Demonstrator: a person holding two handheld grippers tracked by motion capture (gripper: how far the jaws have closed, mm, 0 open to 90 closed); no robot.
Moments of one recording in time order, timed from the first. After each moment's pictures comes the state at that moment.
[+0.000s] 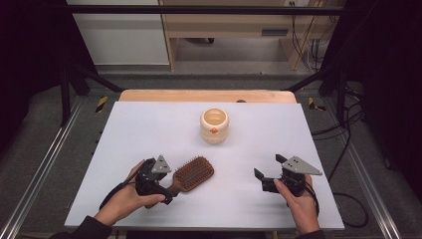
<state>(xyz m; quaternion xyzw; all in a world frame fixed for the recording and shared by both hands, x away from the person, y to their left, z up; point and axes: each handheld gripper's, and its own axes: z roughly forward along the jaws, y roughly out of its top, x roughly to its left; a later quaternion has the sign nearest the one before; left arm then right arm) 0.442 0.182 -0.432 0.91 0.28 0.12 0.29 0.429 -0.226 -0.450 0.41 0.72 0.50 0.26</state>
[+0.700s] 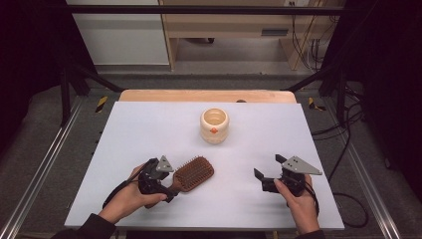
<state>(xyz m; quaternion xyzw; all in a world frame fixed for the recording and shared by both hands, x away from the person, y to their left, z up) 0.451 0.180 -0.442 0.91 0.29 0.10 0.26 0.429 -0.226 -0.450 0.41 0.72 0.50 0.25</state>
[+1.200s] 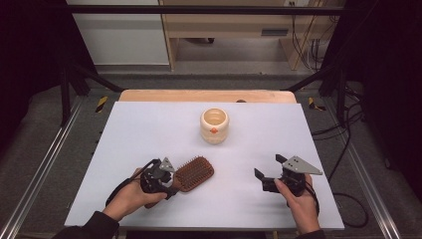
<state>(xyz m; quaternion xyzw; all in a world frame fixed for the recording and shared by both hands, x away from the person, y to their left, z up) 0.456 0.176 -0.448 0.93 0.28 0.06 0.23 0.430 -0.227 -0.450 0.41 0.72 0.51 0.25</state>
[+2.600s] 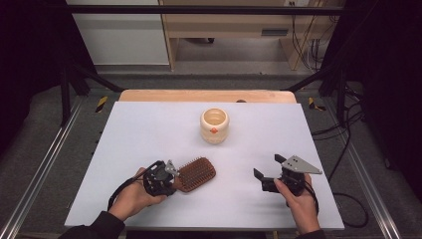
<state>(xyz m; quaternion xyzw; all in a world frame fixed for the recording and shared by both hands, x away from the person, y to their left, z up) 0.455 0.170 -0.449 0.95 0.26 0.06 0.18 0.430 -0.226 -0.450 0.41 0.72 0.51 0.25</state>
